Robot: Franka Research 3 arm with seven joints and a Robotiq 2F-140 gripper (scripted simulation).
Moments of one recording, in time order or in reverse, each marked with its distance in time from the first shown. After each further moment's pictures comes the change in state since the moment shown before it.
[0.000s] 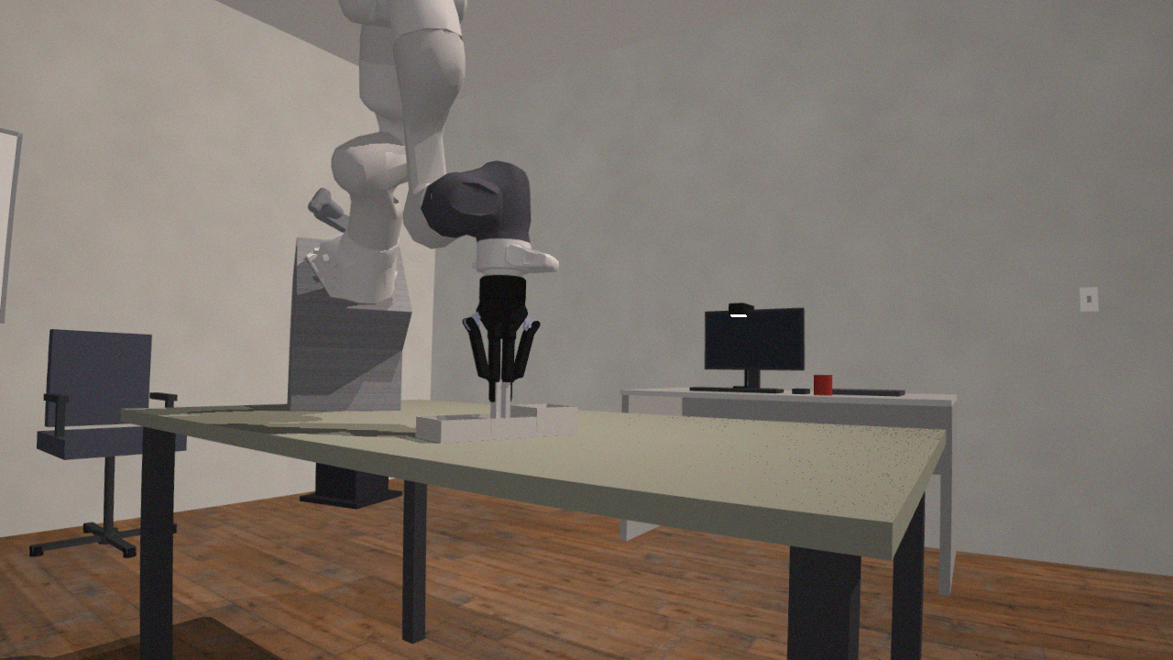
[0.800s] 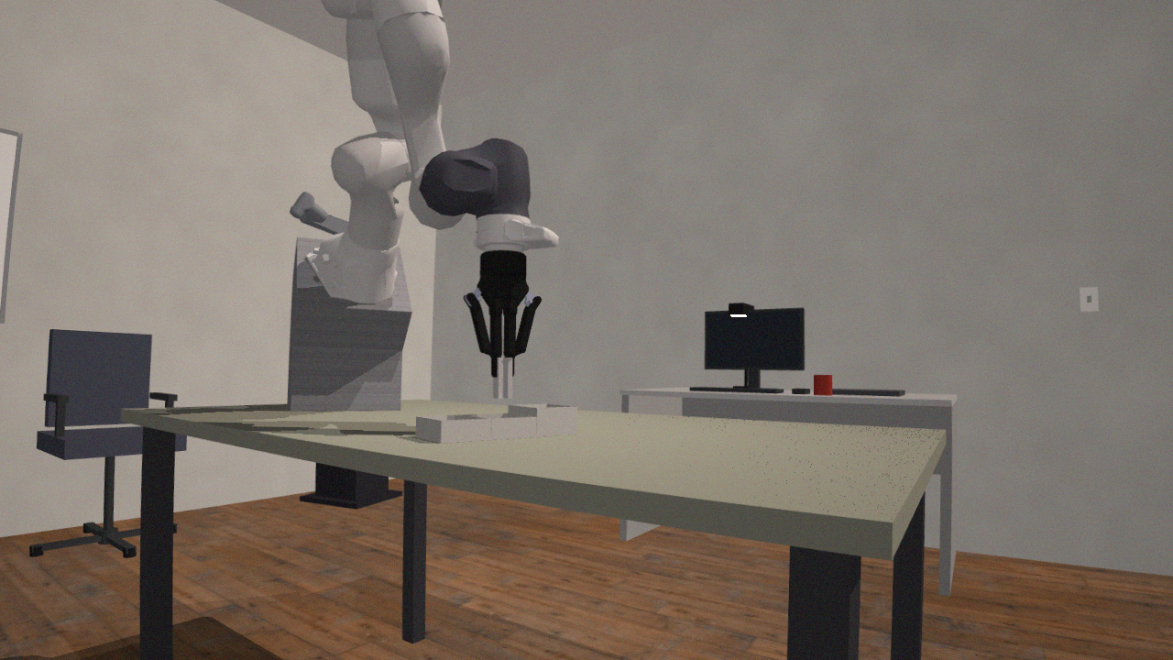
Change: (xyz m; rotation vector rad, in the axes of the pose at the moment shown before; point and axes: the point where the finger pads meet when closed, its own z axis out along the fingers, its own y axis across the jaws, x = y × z) arm 0.000 -0.003 -0.040 0.015 0.012 0.040
